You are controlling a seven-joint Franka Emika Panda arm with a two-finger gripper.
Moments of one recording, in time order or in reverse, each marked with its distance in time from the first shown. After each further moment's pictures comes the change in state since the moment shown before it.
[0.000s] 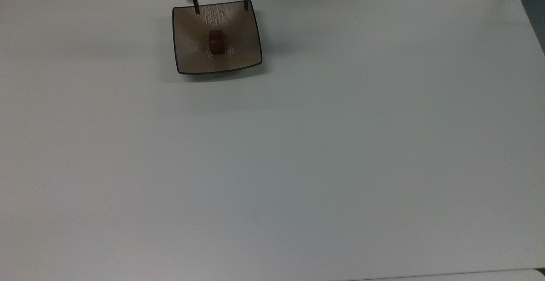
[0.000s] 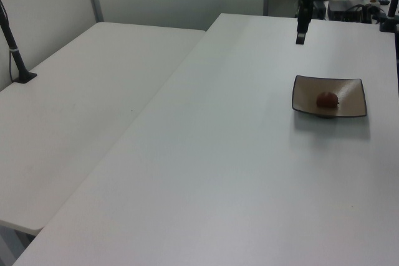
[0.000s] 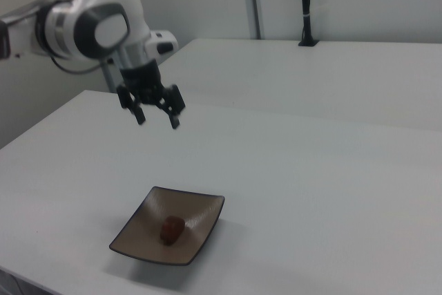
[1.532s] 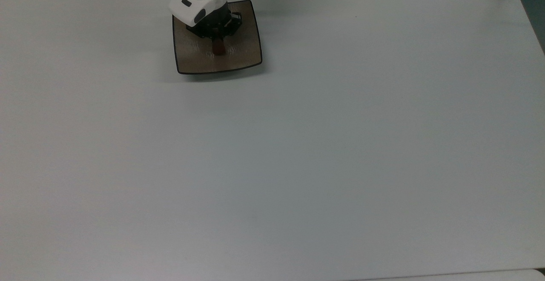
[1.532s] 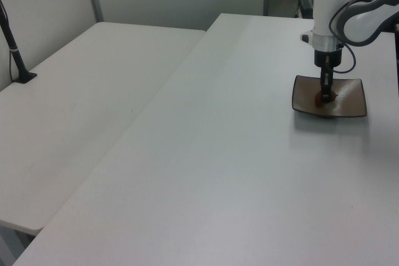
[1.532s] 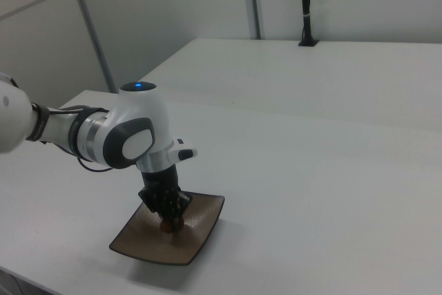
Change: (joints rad) arm -0.082 0.023 0.004 -0.499 -0.016 0.380 -0.079
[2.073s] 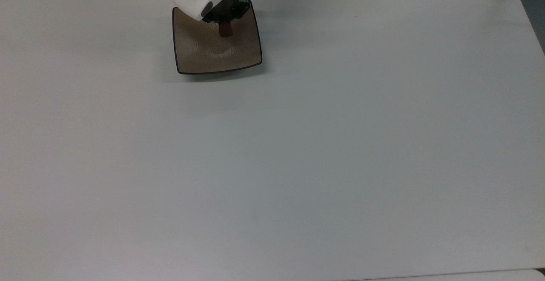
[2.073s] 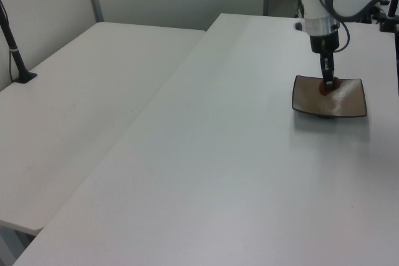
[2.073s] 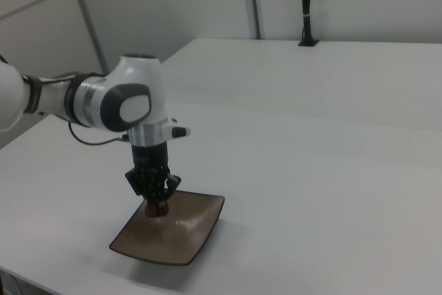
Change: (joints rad) arm 0.028 0.013 0.014 0.175 0.014 -0.320 0.005
